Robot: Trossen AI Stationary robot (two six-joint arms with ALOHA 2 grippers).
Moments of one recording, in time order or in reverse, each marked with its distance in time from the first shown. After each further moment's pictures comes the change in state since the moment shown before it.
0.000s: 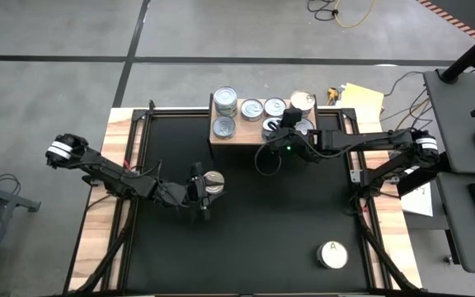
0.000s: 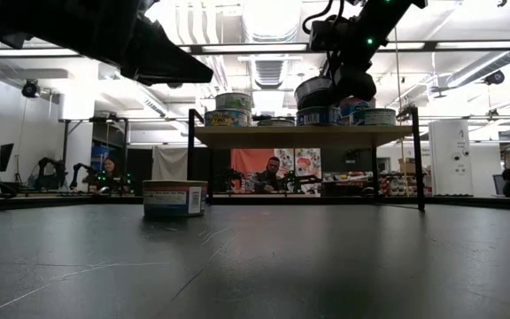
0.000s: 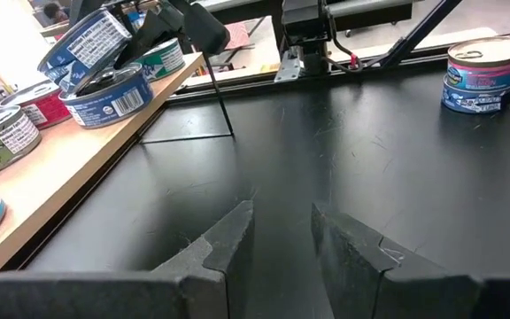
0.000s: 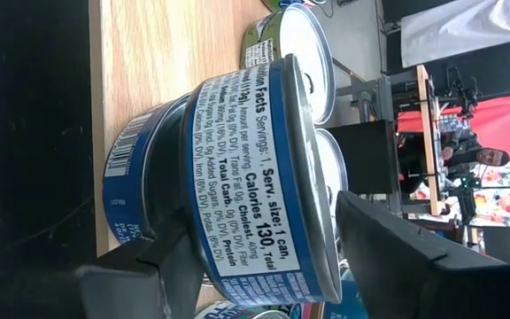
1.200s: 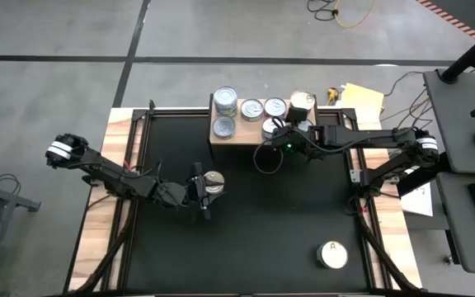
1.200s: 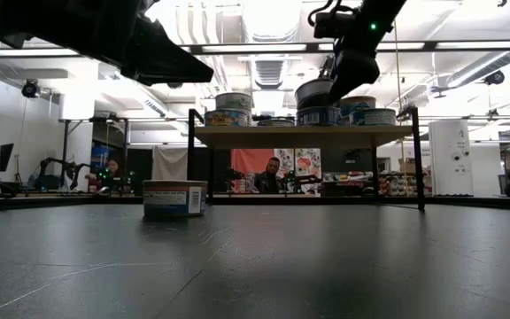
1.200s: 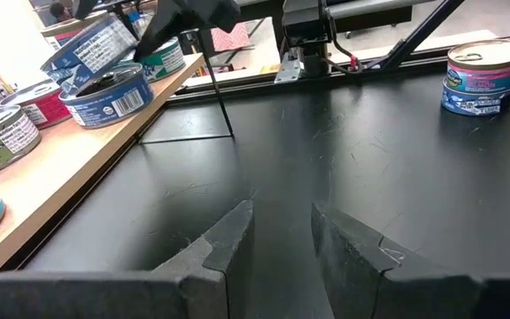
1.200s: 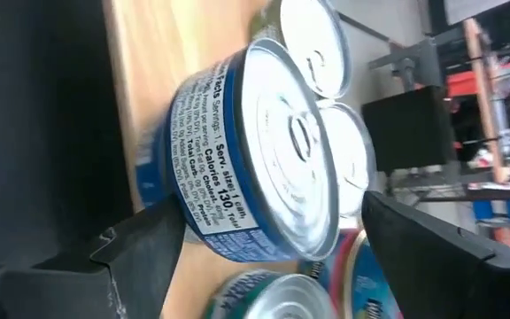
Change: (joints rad) left arm 0.000 0.000 0.000 0.003 0.000 -0.004; right arm 0.003 0.000 0.105 -0.217 -0.068 0.226
